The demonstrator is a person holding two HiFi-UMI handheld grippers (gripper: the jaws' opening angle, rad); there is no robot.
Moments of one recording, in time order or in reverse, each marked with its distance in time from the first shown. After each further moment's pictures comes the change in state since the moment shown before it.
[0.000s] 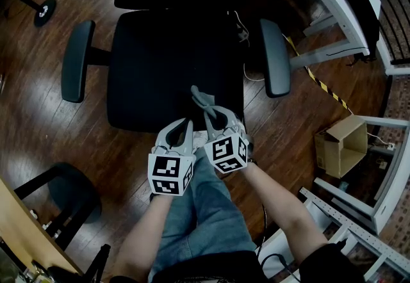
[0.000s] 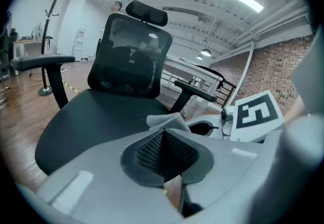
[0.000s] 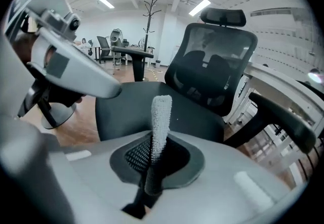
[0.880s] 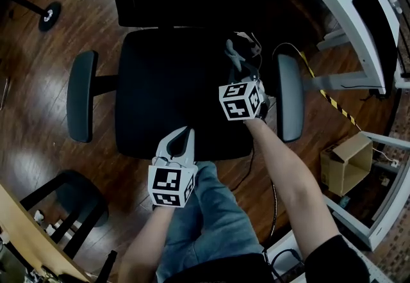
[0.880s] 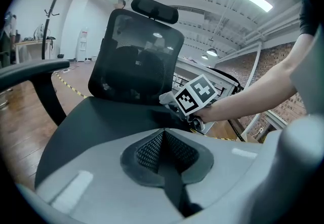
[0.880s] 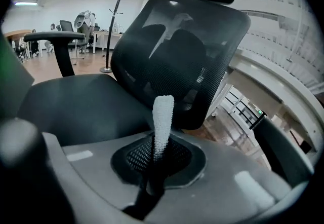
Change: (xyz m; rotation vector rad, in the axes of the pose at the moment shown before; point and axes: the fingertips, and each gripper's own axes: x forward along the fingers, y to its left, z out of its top) left arm 0.052 0.050 0.062 -0.020 -0.002 0.044; right arm 0.140 -0.214 0.056 0.081 0.128 -0.290
